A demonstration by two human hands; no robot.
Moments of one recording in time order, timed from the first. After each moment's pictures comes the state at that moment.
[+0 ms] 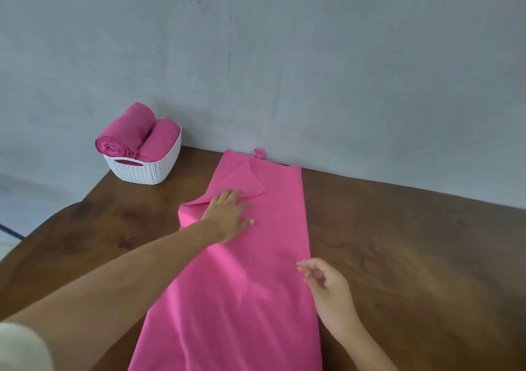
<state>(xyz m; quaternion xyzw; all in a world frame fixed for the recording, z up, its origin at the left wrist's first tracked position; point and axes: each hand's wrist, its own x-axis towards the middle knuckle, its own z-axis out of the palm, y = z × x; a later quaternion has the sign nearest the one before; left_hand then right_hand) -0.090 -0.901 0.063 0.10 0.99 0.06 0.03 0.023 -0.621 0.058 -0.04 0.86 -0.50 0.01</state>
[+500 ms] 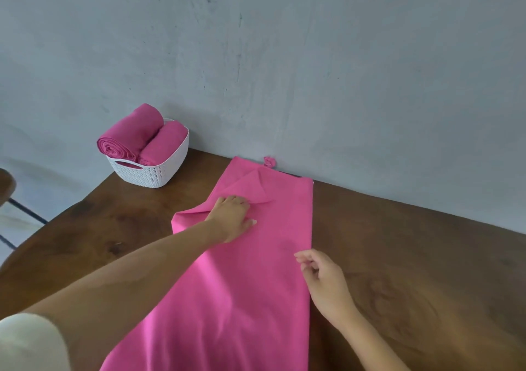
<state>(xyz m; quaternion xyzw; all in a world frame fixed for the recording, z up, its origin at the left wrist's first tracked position) -0.144 -0.889 0.053 0.04 1.00 0.07 0.05 -0.078 -0.607 0.047 -0.14 0.89 -0.43 0.06</state>
